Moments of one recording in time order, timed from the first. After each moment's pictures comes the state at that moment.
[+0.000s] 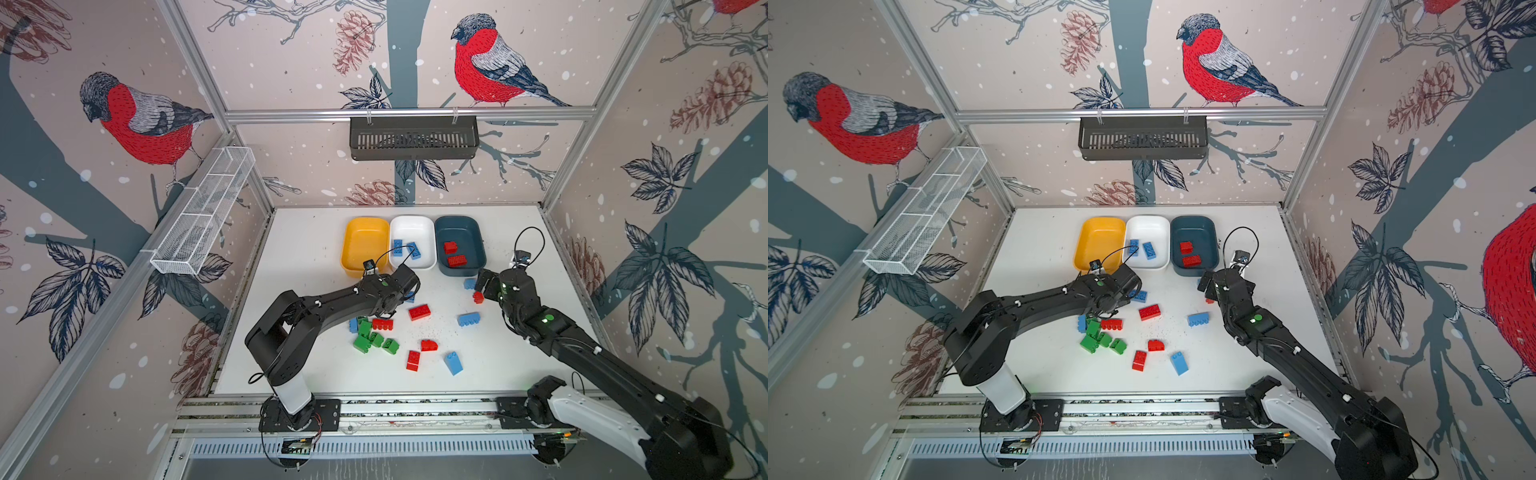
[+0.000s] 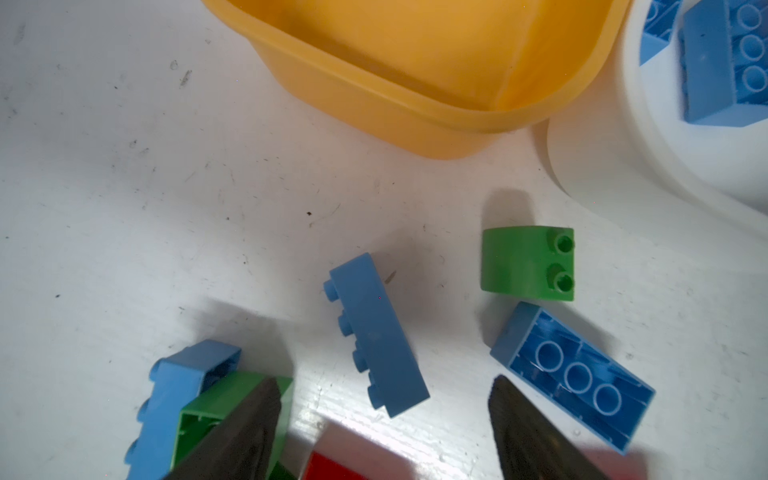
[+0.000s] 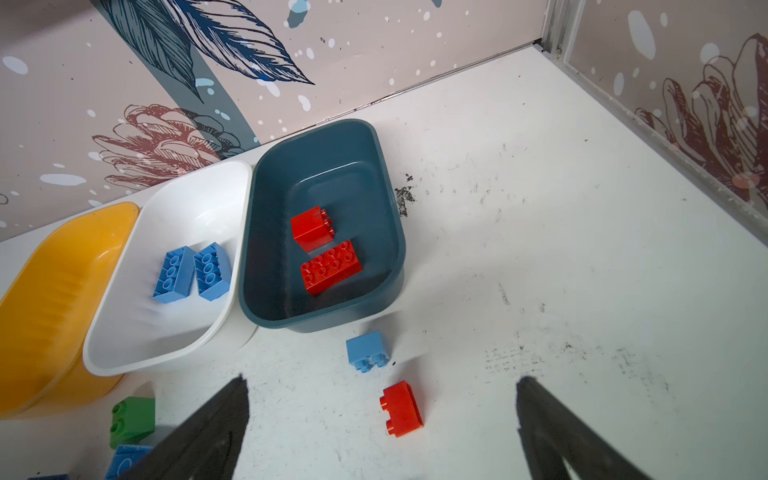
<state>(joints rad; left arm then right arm) -0.80 1.71 1.09 -0.67 -0.47 -1.12 0.52 0.94 0.59 -0.20 0.45 0.56</state>
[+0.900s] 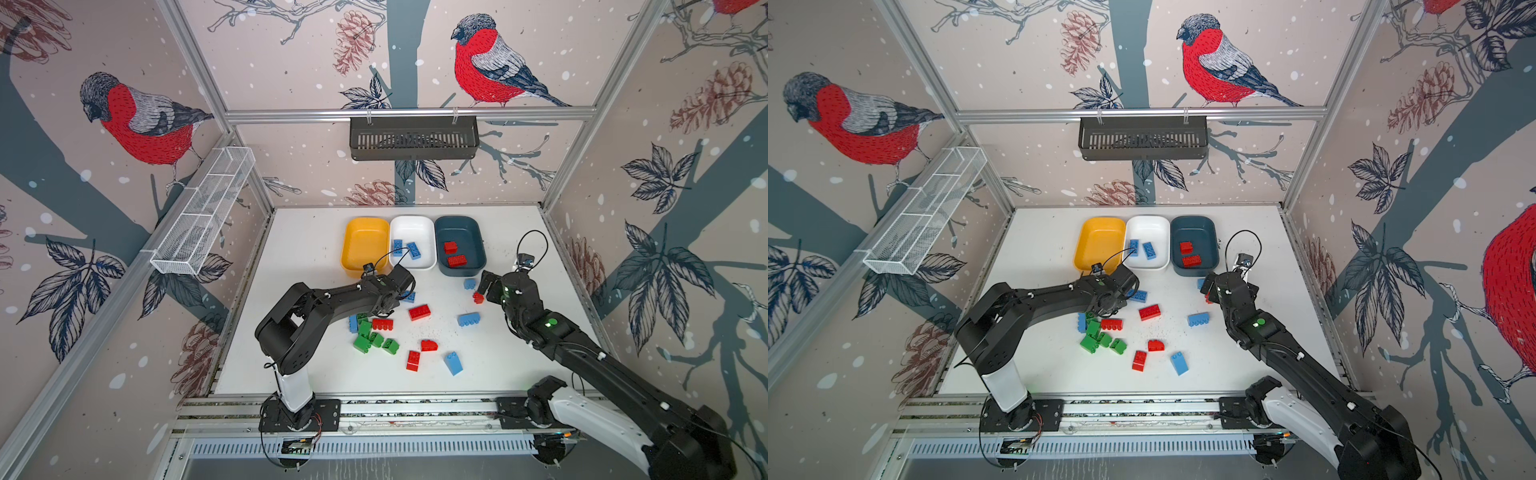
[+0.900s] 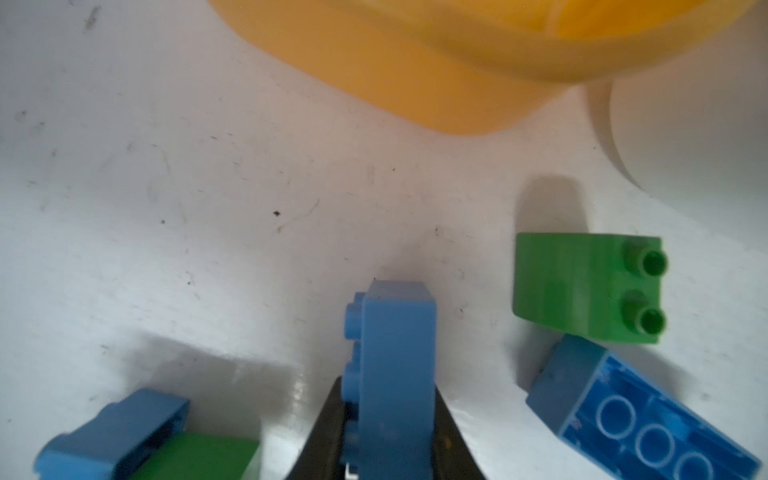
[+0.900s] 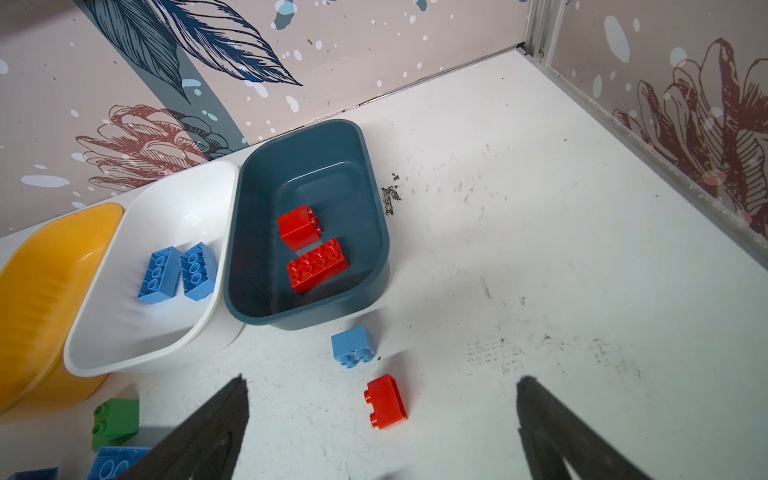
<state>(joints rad) -0.75 1.76 1.03 -0.54 -0.39 -1.06 0.52 0.91 0.57 -0.22 0.47 0.56</state>
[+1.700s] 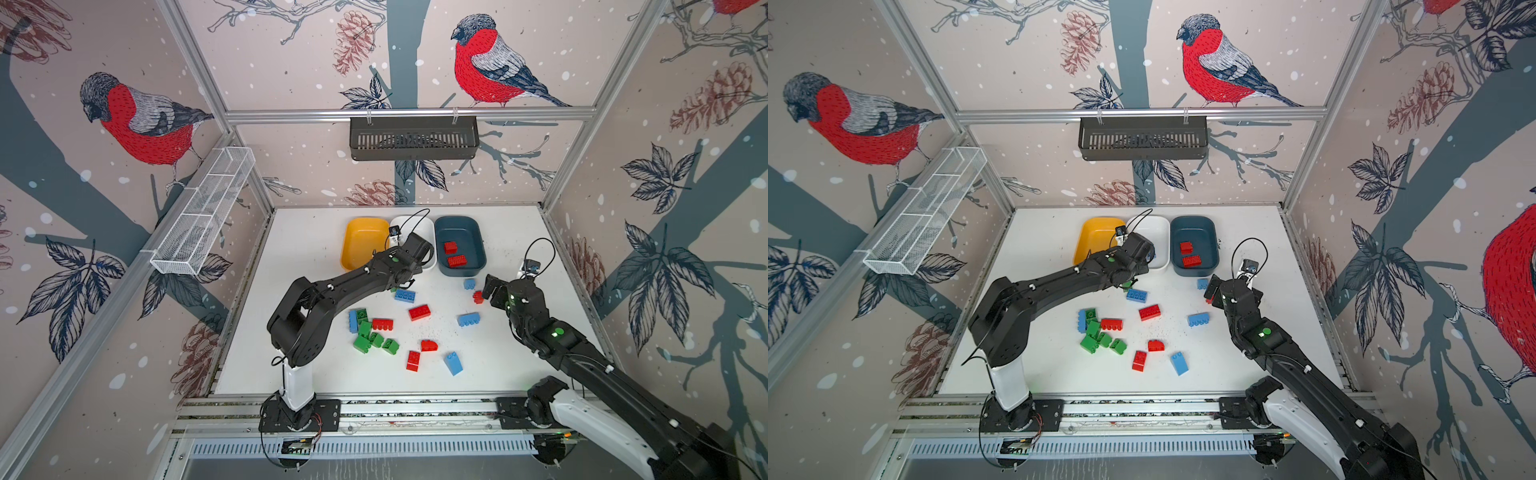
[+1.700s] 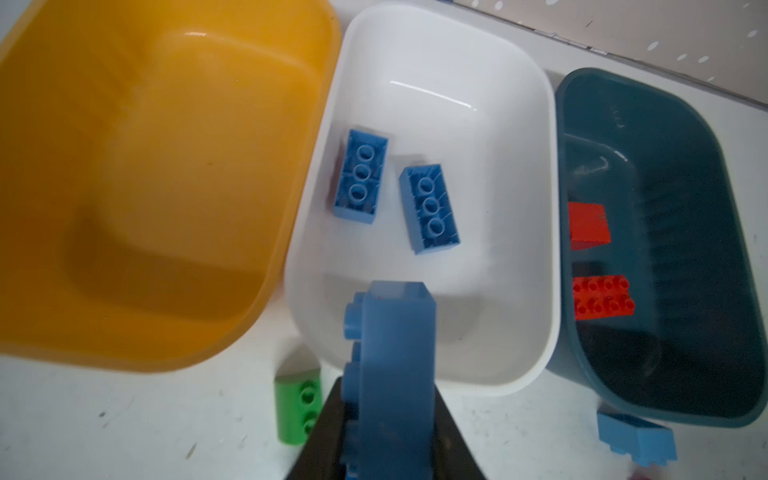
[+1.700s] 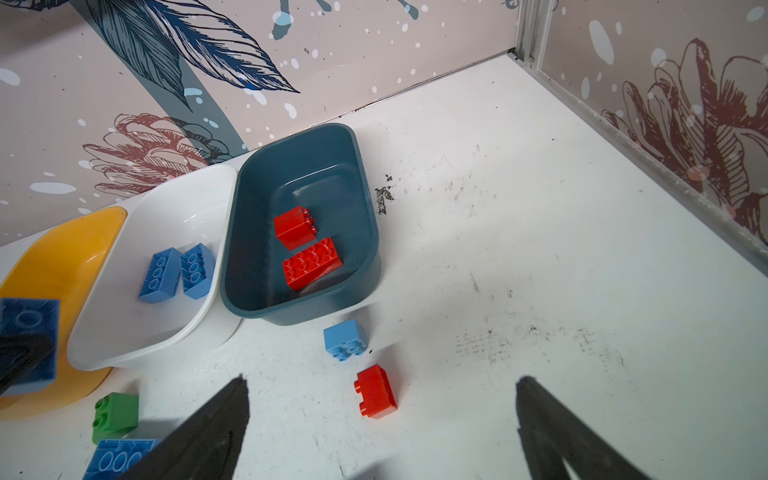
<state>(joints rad) -0.76 1.91 1.46 -0.44 -0.41 -0.79 0.52 0.82 0.52 -0.24 0.47 0.56</state>
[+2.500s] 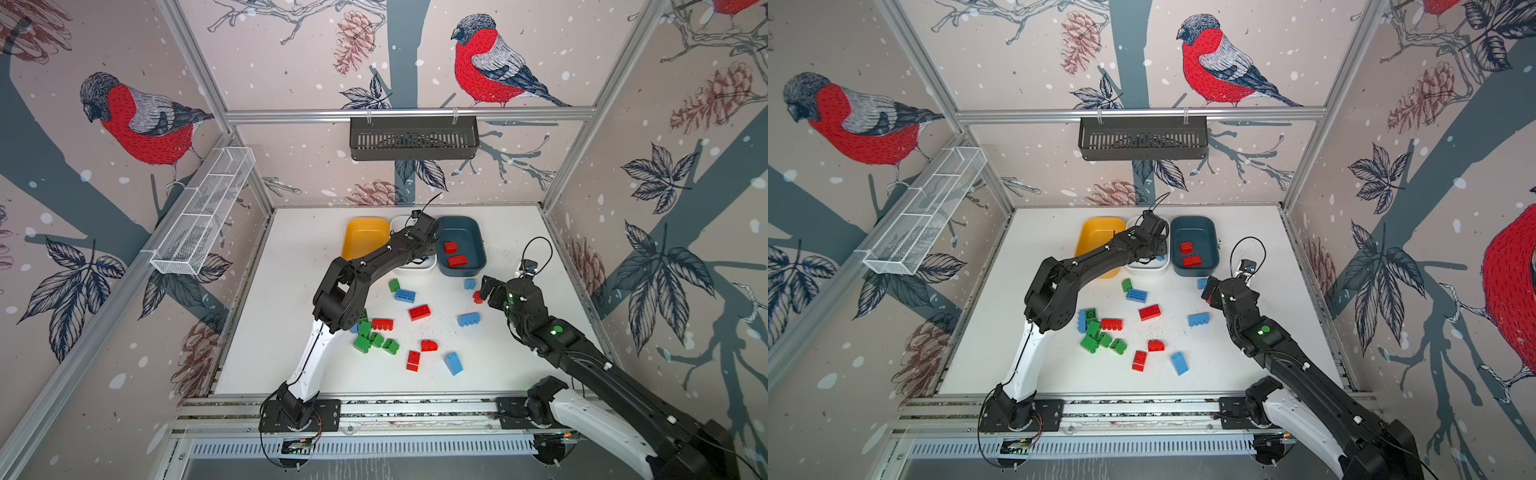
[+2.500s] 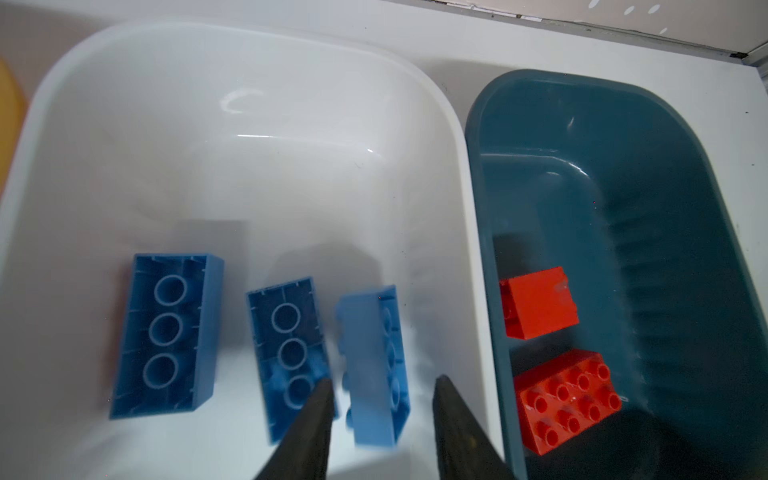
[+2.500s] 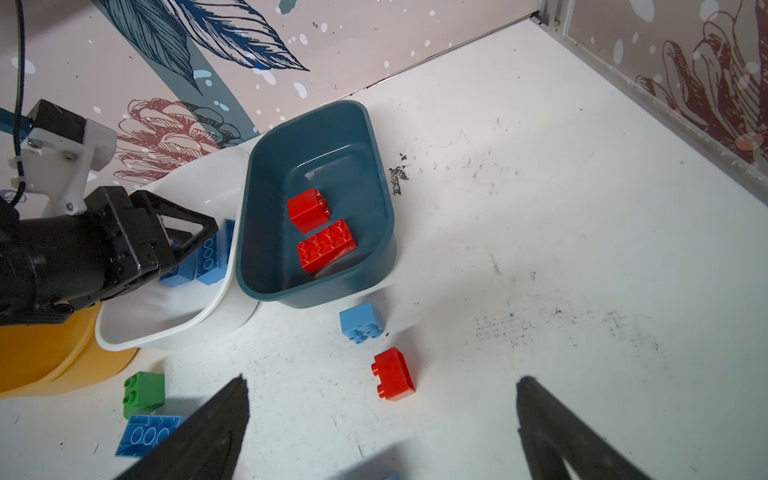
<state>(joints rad) -0.68 2.30 1.90 -0.44 -0.19 -0.58 0.51 0.85 0.53 -0.25 0.40 0.60</state>
